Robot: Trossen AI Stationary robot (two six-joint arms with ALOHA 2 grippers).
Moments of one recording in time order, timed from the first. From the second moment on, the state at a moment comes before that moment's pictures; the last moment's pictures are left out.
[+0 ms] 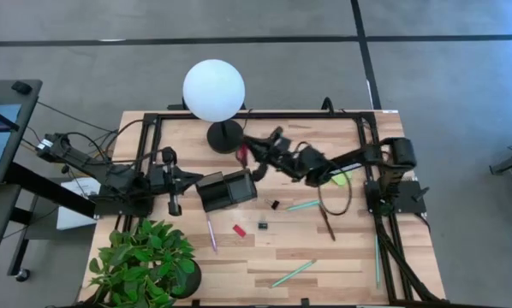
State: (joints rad) left arm -0.44 0.67 0.51 0.31 -0.61 0.18; right arm -0.03 1.85 0.97 1.32 0.34 -0.03
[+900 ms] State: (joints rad) left arm -0.47 0.64 0.51 0.23 -0.65 0.21; right arm -0.02 2.27 1.54 1.31 0.18 -0.11
